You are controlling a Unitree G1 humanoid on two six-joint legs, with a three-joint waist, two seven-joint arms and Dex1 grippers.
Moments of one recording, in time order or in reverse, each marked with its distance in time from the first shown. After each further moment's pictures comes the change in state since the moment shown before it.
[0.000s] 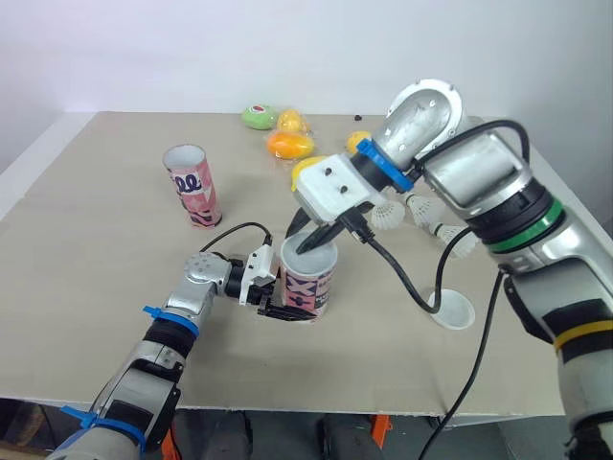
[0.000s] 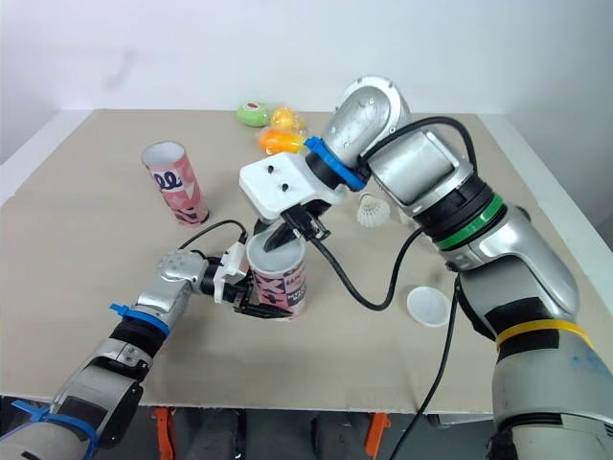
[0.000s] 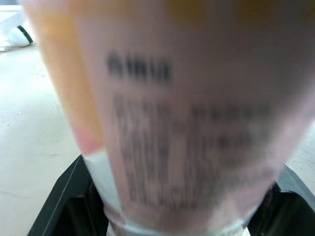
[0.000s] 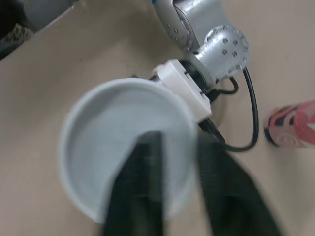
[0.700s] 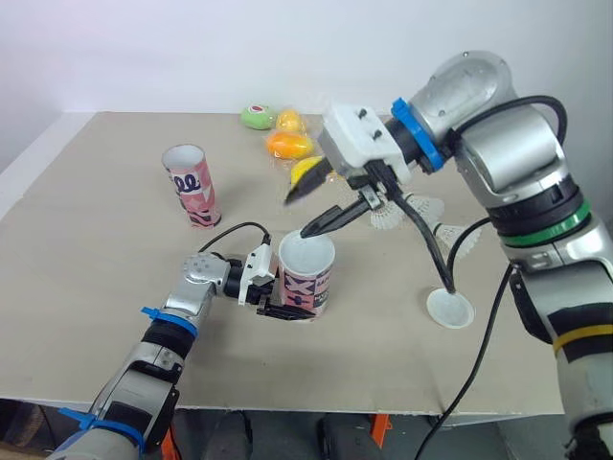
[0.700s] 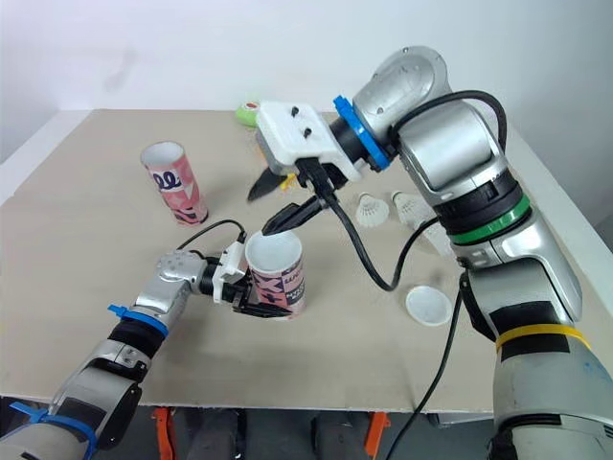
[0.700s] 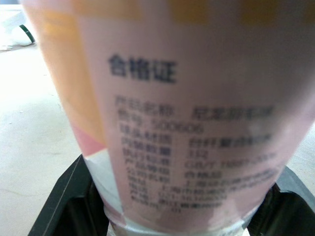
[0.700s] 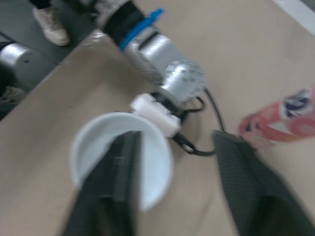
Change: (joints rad) left arm 0.007 0.002 0.004 -0.016 0.000 0.013 0.002; right arm 0.031 -0.049 -0.132 -0.072 0.130 0.180 0.006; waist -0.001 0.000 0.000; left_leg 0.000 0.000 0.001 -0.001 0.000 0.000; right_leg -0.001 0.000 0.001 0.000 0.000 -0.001
